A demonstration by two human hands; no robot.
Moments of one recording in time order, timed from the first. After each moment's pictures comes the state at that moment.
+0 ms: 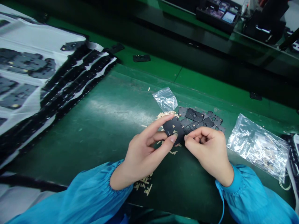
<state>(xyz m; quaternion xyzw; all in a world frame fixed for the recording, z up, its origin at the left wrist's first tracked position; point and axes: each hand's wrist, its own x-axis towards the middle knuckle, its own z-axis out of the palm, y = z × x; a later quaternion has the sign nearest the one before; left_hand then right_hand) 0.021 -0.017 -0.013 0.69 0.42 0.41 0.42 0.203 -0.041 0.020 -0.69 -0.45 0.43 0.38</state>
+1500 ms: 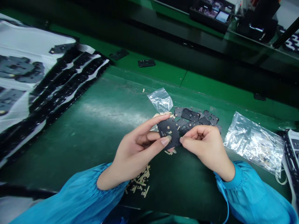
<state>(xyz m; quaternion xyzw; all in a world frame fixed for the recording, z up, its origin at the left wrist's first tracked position) 0.016 -0.013 -0.005 0.51 0.39 0.39 0.66 0.208 -0.032 0.029 -0.67 -0.37 0.54 0.36</state>
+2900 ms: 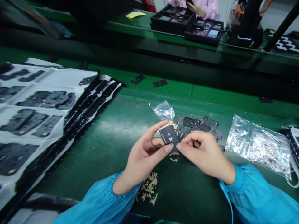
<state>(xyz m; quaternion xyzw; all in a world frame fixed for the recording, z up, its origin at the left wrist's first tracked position) 0.016 -0.008 -0.008 0.49 0.38 0.40 0.67 0.210 -0.038 0.028 -0.58 -0.53 0.52 0.34</state>
